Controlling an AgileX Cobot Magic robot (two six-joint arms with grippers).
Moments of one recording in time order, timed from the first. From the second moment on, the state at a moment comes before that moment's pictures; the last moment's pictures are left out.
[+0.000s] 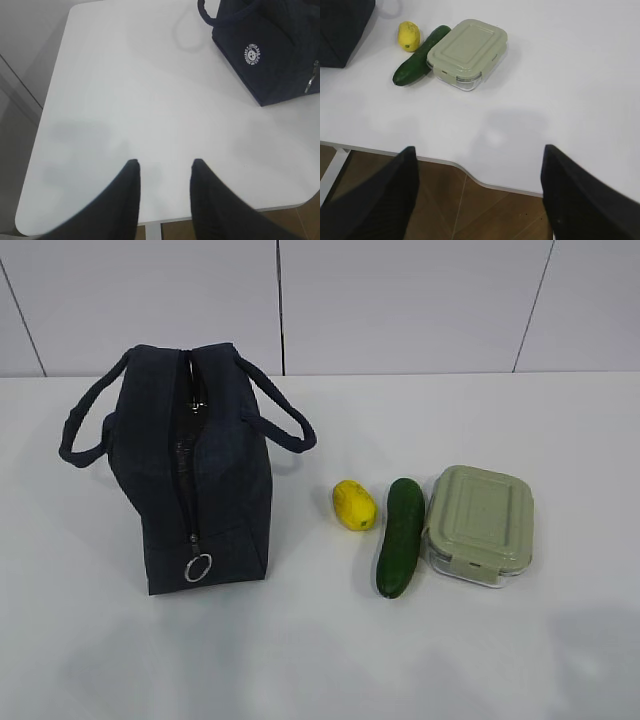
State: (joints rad) left arm -0.04 0.01 -0.52 0.05 1.10 0.03; right arm 0.00 -0.02 -0.49 0.20 1.16 -0.23
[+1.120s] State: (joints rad) left arm -0.04 0.01 -0.52 0.05 1.10 0.03; right arm 0.00 0.44 -0.51 0.55 0.56 -0.23
